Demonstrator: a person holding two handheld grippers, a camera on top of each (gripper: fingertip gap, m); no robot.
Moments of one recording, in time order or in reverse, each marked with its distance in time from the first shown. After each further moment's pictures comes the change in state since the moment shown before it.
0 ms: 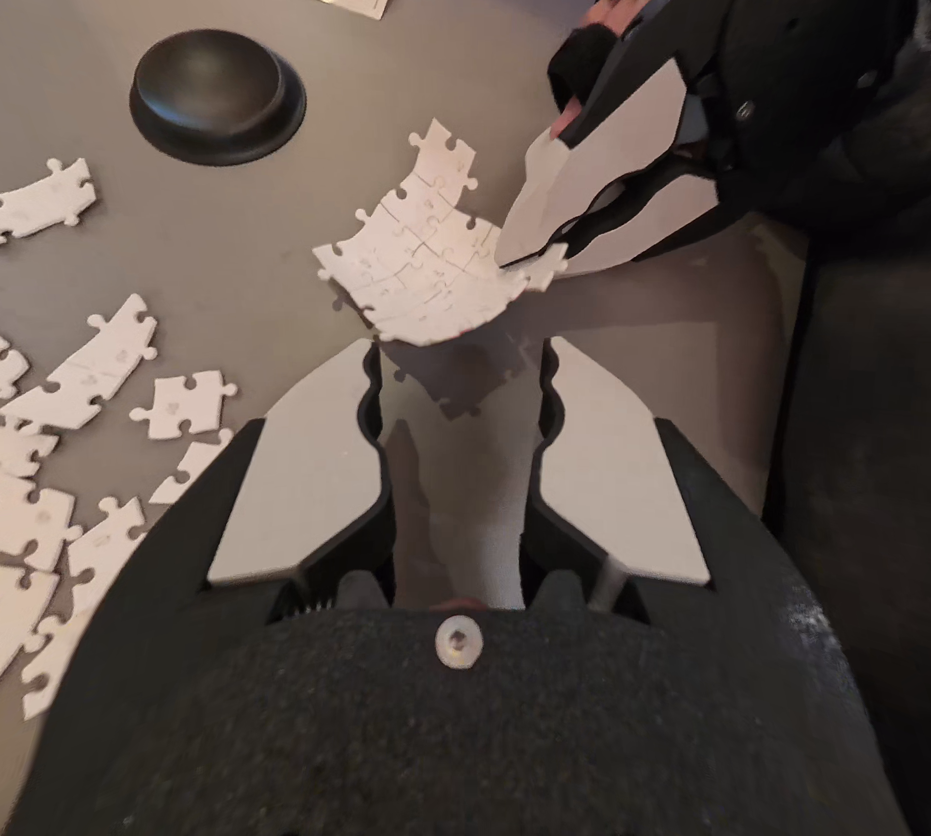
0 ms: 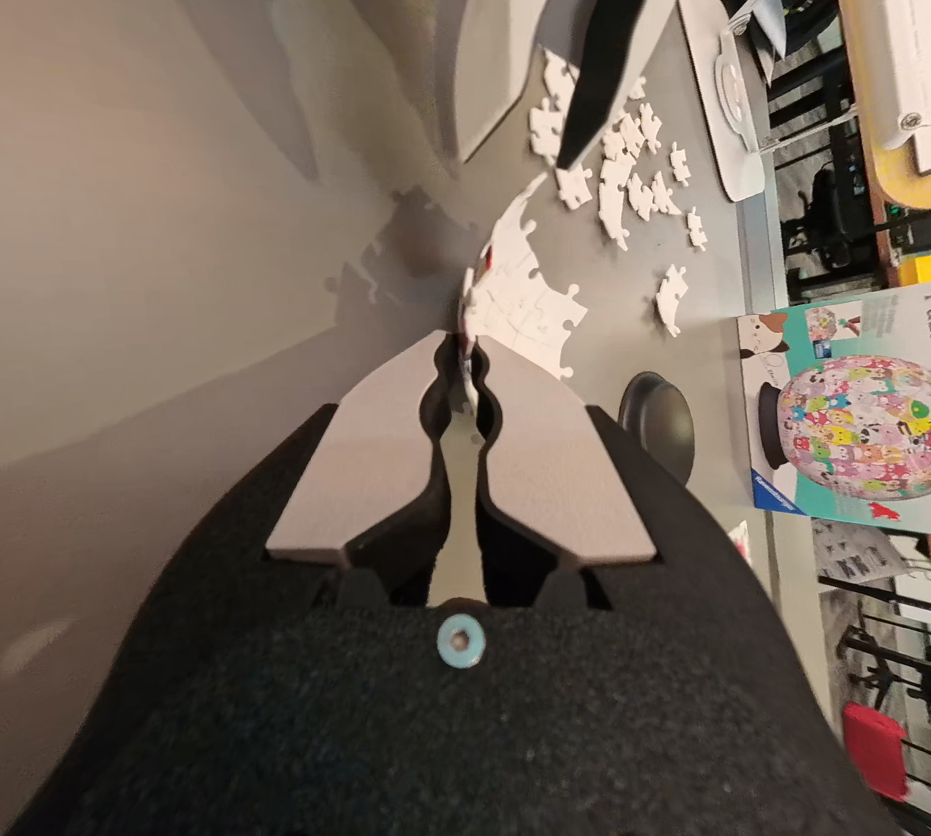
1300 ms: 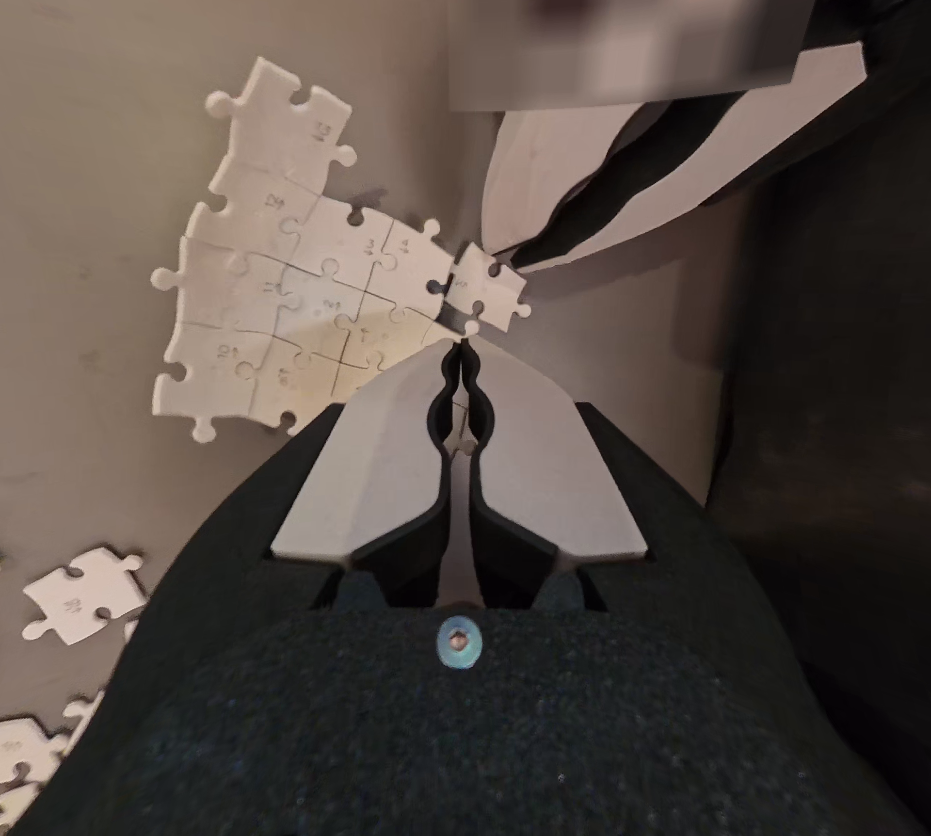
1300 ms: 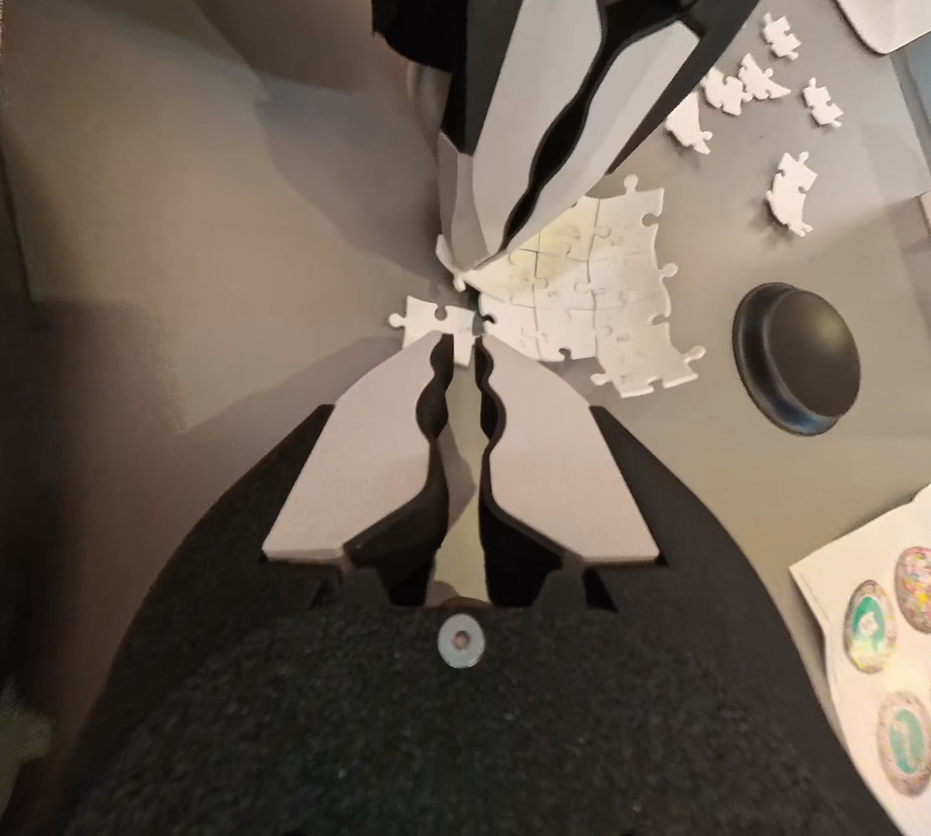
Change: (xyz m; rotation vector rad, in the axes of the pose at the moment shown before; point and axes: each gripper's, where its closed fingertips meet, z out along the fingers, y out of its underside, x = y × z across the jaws) left arm 0.031 0.009 0.053 -0.511 0.253 0.122; right arm -0.020 0.010 -0.027 0.000 -0.187 0.335
